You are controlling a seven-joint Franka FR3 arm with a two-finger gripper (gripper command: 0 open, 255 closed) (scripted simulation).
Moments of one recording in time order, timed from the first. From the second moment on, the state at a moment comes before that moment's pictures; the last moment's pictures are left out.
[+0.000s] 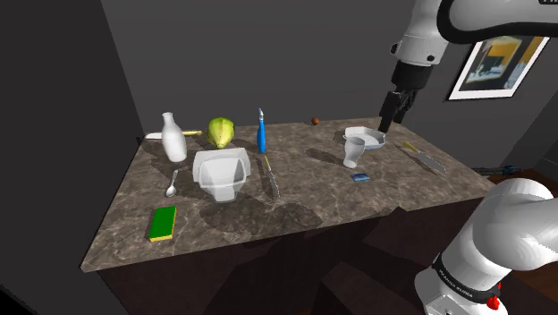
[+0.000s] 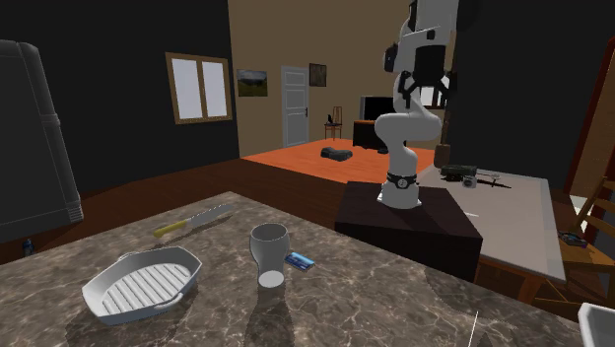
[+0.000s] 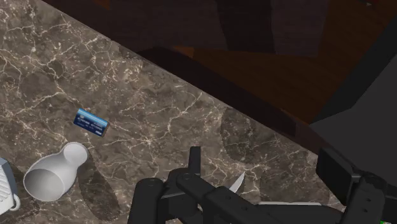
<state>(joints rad) 0.02 -0.83 -0.01 -2.41 0.02 1.60 -0.06</state>
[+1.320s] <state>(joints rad) -0.07 -0.33 -0.26 -2.32 -0.12 1.99 -0.34</state>
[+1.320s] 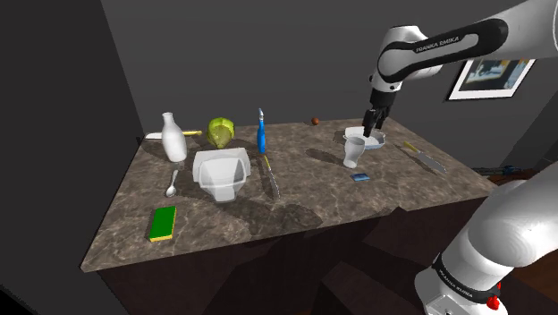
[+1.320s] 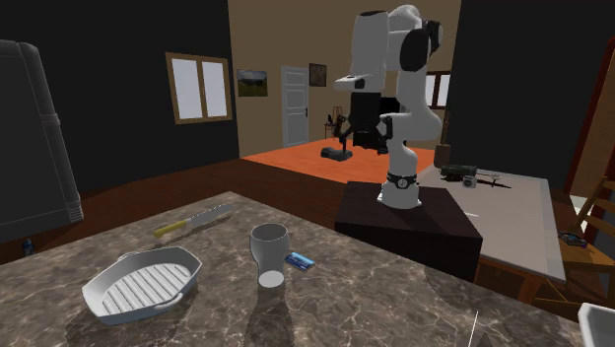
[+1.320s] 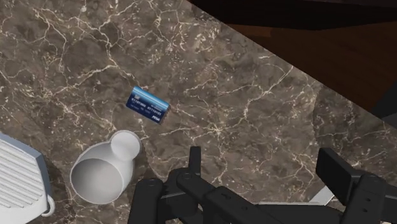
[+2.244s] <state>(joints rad) -0.15 0.20 -0.37 -1.99 0.00 2.16 -0.58</state>
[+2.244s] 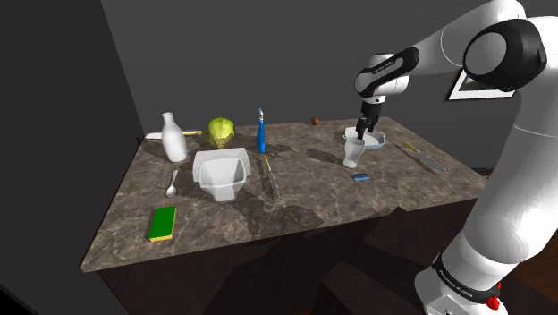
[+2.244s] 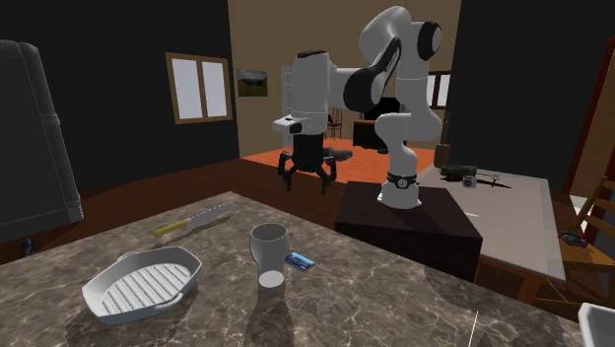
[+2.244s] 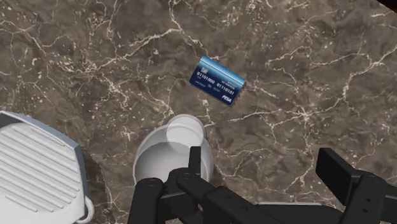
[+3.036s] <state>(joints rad) -0.32 0.69 -0.35 -1.47 0.13 2.10 -0.72</state>
